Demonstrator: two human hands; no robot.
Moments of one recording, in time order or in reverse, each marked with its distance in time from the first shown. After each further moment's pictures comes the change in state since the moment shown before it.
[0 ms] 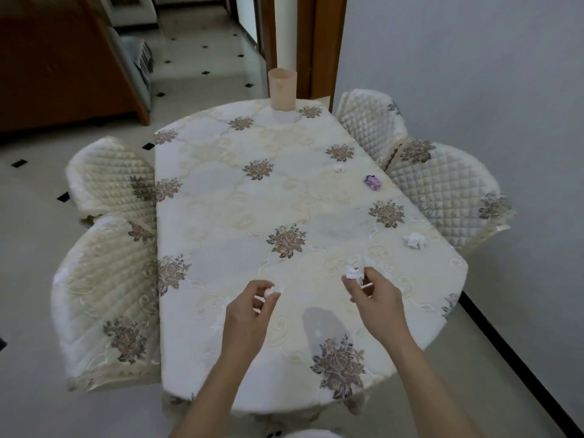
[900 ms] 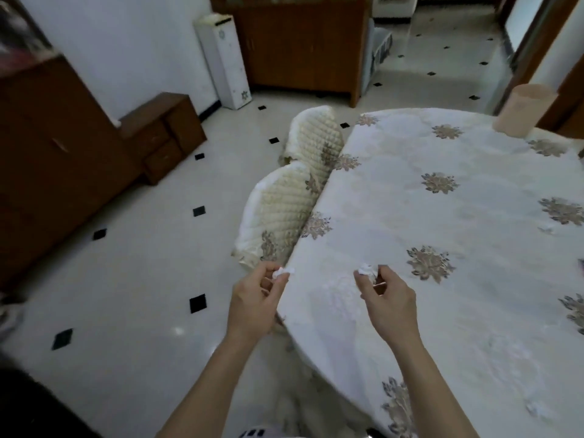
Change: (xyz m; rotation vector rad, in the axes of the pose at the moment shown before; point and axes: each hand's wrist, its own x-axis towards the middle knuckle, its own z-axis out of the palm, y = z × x) left_hand -0.123 0.005 -0.113 0.201 0.700 -0.165; right_hand -0.023 -0.074 0.120 0.041 -0.536 -0.354
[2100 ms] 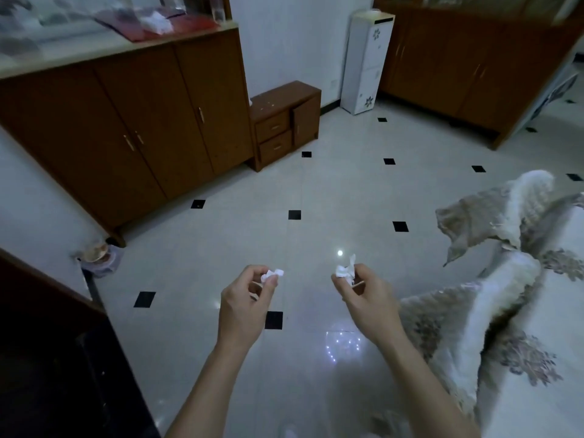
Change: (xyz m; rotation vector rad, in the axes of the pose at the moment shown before) left_hand 0.187 -0.253 -0.340 -0.028 0.409 -0.271; right_hand 0.087 -0.240 0.466 -0.050 -0.455 -0.307
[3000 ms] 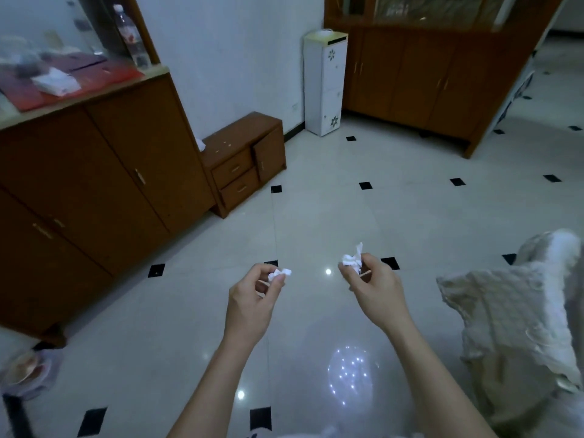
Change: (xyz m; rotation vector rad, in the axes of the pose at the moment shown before) left_hand 0.357 0.035 0.191 -0.046 -0.202 0.060; right_hand 0.379 0.031 -0.040 0.057 0.140 0.137
